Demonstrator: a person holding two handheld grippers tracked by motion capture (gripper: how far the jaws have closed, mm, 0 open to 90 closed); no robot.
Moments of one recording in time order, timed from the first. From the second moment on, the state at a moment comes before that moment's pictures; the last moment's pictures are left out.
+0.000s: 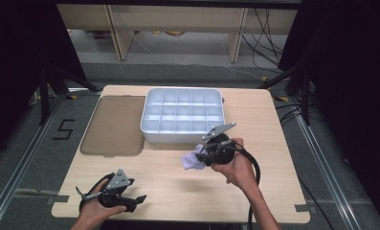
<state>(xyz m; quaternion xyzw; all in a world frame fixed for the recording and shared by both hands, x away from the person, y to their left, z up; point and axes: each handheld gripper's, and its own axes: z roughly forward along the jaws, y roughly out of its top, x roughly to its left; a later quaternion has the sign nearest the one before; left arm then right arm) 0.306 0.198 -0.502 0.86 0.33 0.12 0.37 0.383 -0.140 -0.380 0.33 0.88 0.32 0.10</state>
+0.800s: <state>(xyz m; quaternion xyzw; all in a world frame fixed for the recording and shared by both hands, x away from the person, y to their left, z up) 0.303 0.192 -0.503 0.86 0.32 0.11 0.37 0.451 -0.173 -0.336 0.39 0.86 0.28 0.16</state>
